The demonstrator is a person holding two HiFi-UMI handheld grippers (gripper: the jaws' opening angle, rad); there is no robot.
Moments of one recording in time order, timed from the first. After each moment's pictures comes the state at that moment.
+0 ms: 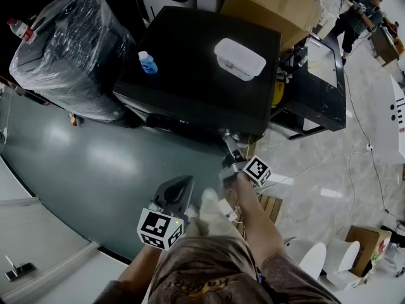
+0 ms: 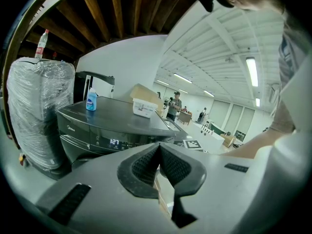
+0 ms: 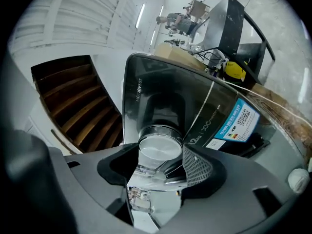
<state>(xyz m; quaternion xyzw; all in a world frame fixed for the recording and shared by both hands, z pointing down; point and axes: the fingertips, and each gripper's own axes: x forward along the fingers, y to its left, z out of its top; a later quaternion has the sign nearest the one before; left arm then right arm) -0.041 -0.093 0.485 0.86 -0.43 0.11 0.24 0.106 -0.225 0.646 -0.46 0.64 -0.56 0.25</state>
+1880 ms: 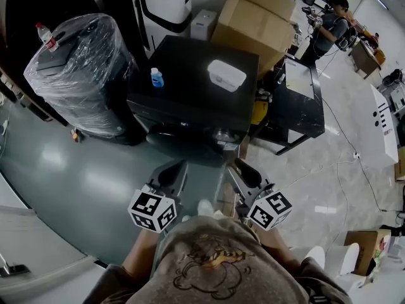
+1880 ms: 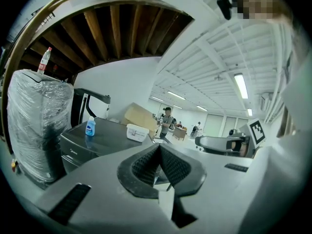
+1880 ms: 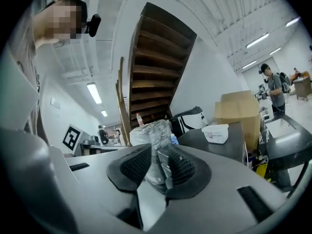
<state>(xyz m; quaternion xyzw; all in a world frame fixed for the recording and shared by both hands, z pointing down) -0.070 -0.056 0.372 0.89 -0.42 0.02 0.19 0.058 -0.047 0.355 -0.43 0.89 -0.16 0.01</state>
